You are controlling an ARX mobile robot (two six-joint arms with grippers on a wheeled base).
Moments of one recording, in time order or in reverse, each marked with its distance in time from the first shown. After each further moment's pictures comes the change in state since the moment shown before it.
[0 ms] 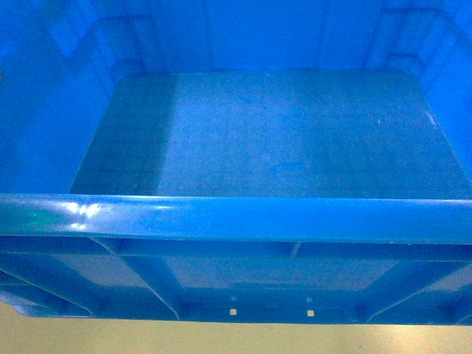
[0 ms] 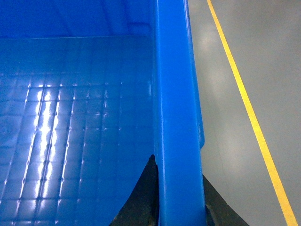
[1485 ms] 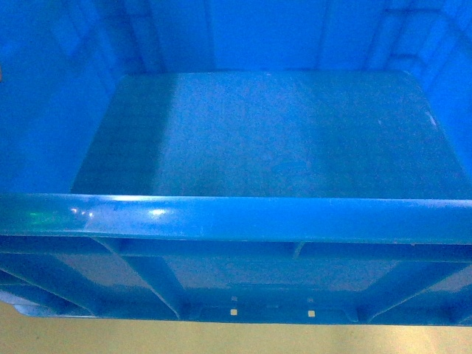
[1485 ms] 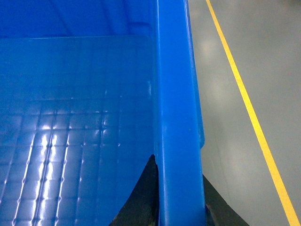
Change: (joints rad) left arm 0.000 -0.002 0.000 0.000 0.000 0.001; right arm 0.000 0.000 0.000 -0.001 0.000 0.000
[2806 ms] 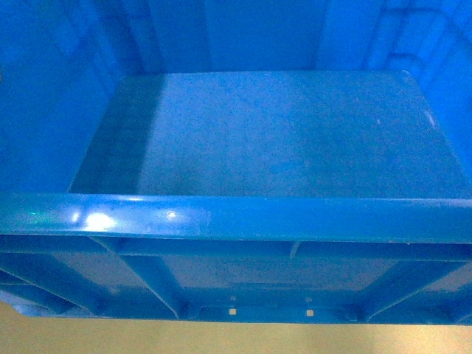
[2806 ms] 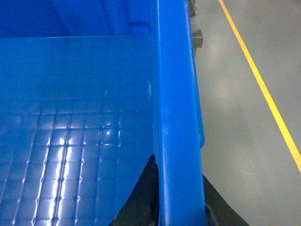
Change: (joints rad) left arm -0.001 0.002 0.000 -0.001 -0.001 0.001; right arm 0.000 0.004 0.000 0.001 0.000 0.000
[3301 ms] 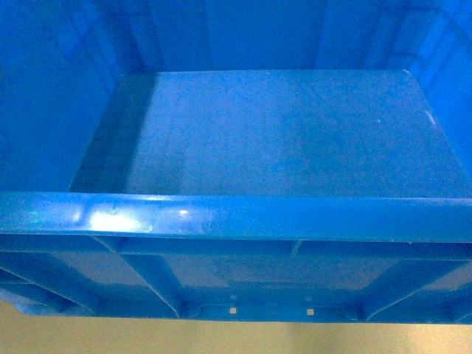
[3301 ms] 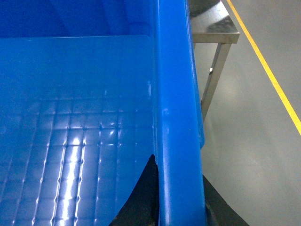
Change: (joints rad) left arm 0.000 -0.002 0.000 0.000 0.000 0.001; right arm 0.000 -0.001 0.000 0.000 -0.001 0.000
